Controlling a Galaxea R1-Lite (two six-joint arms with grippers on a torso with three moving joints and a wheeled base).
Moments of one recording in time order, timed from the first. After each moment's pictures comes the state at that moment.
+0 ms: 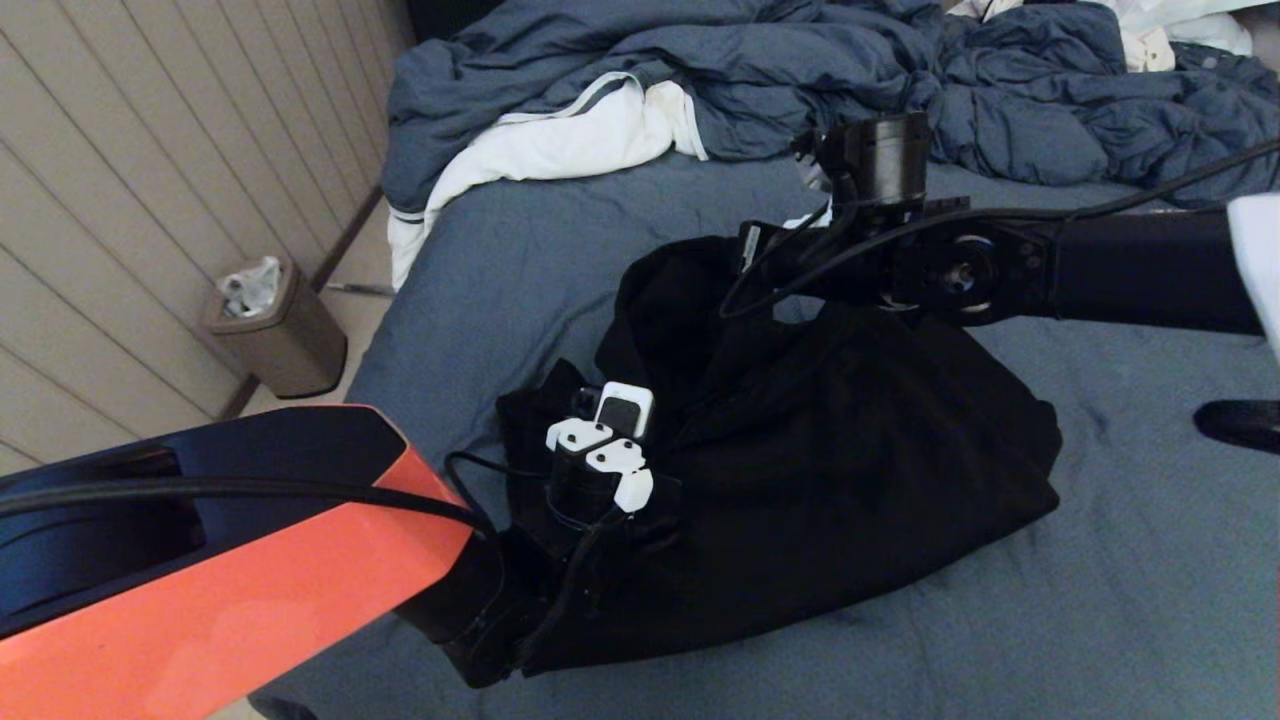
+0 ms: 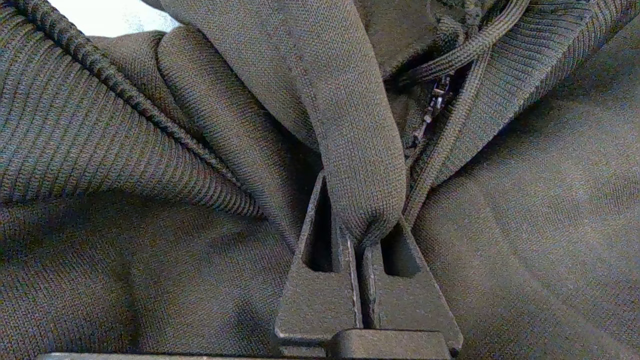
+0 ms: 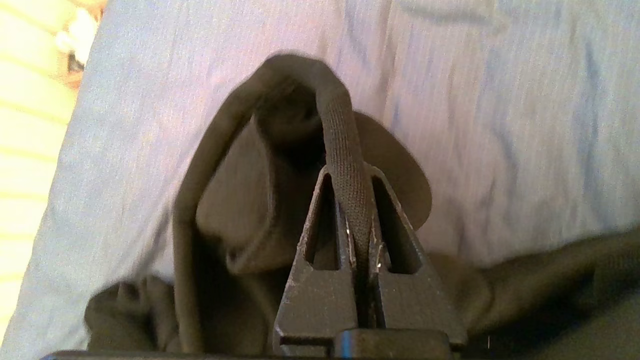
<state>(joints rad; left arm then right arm) -0.84 2.24 -1.01 -1.06 0.40 -0.08 0.41 2.05 -1.80 -0.05 -0.07 0.33</state>
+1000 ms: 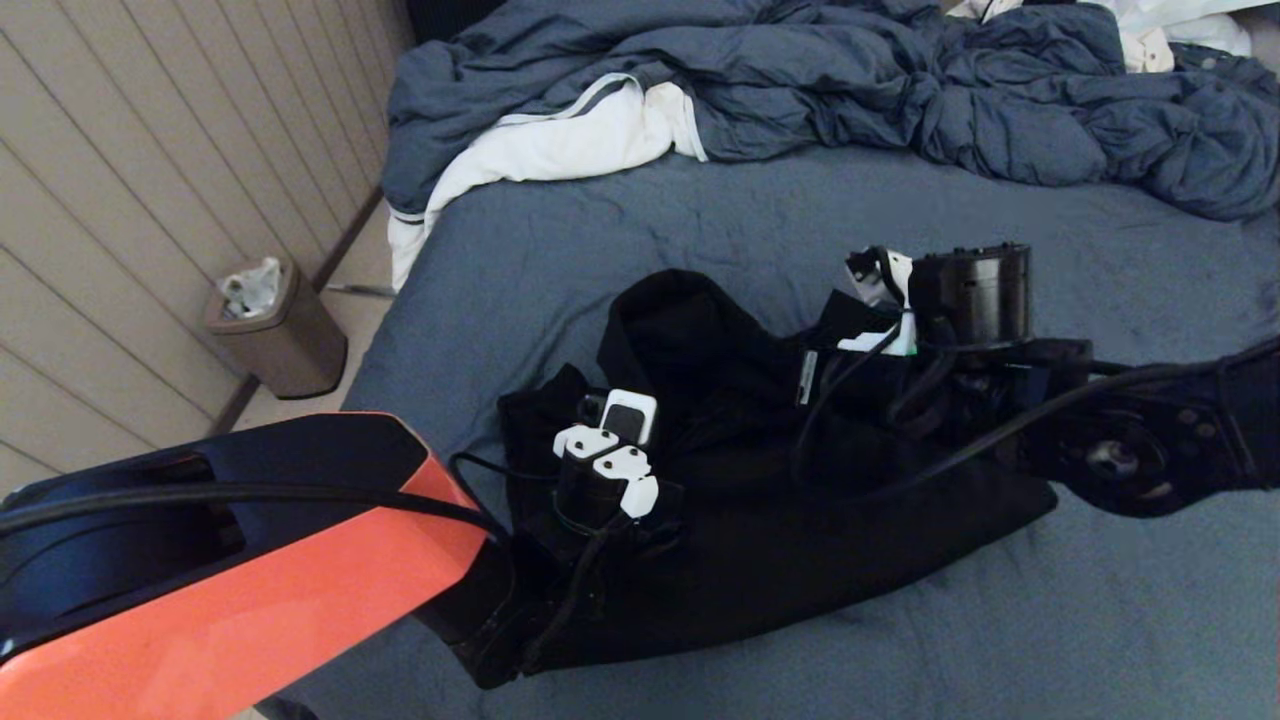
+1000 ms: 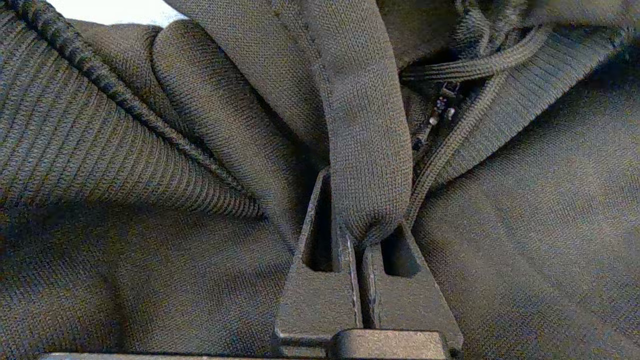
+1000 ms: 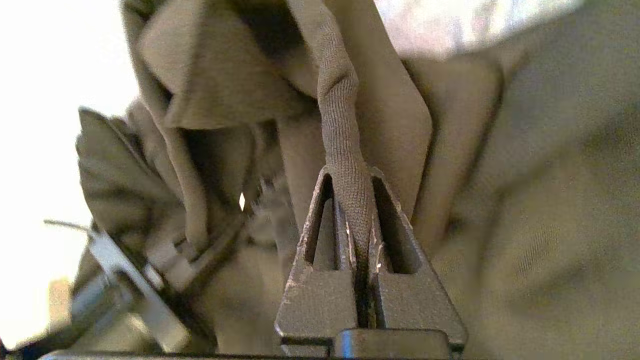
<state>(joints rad) -0.84 2.28 -1.02 -1.06 0.40 -0.08 0.43 1.75 -1.04 -0.41 -0.02 0.32</state>
